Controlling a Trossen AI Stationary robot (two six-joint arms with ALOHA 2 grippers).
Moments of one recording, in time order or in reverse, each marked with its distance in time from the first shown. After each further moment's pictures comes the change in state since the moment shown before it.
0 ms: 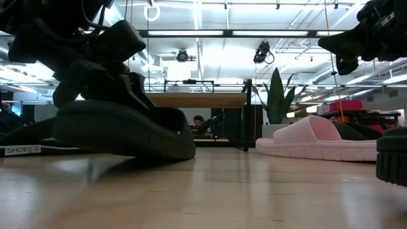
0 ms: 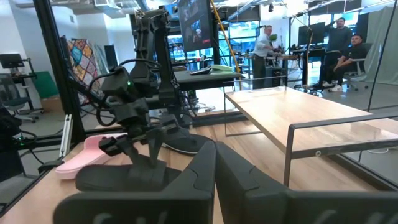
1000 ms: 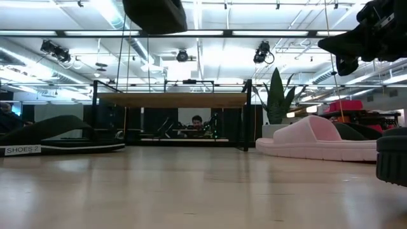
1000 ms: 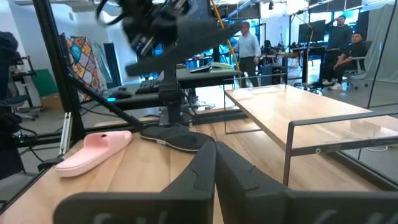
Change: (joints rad) left arm 0.106 -0.518 0.348 -0.411 -0.503 0.582; right arm 0.000 0.000 0.000 -0.010 0.000 0.000
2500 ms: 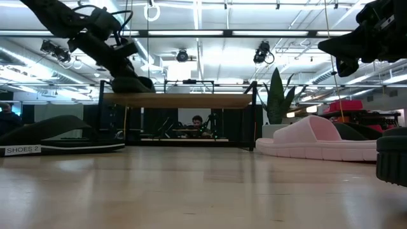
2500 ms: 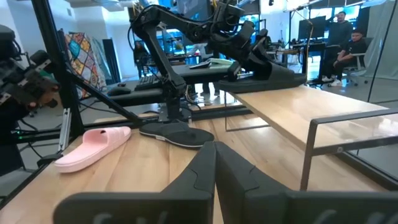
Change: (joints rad) left arm 1.150 0.018 -0.239 0.020 0.976 0.142; right arm 0.000 0.000 0.000 -0.016 0.000 0.000
